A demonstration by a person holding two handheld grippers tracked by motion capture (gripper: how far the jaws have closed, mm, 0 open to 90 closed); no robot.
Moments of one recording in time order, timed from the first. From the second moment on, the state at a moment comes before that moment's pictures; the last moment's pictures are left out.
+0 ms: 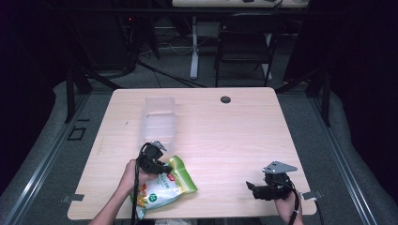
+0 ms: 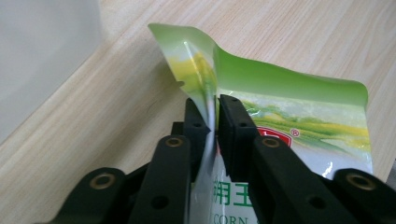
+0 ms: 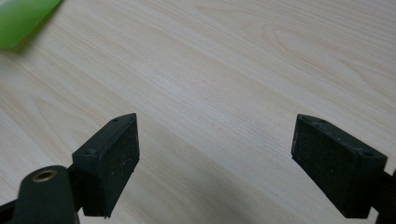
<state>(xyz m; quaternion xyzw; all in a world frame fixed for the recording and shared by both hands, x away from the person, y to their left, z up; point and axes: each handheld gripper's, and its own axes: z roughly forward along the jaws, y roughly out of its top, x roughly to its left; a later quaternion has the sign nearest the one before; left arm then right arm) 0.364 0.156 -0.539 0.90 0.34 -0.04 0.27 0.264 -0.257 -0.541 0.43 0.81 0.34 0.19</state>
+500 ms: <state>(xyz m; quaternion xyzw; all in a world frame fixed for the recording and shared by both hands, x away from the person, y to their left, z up) 0.357 0.165 -0.535 0.88 0.36 0.00 0.32 0.265 -0.258 -0.541 0.44 0.81 0.34 0.19</state>
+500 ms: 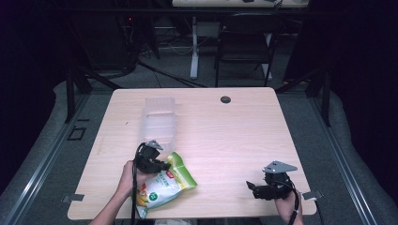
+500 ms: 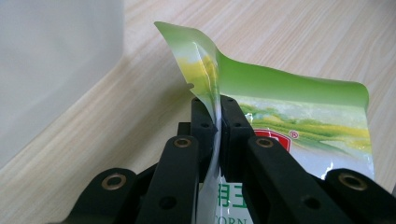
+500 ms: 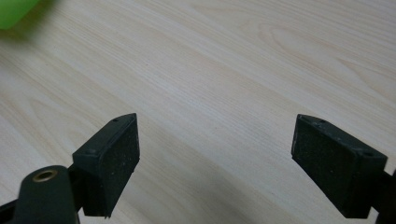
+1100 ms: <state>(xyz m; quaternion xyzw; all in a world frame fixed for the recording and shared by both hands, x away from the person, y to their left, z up) 0.341 0.193 -0.521 0.84 0.39 0.02 0.38 0.265 -0.257 -0.541 0.44 0.81 0.34 0.19</state>
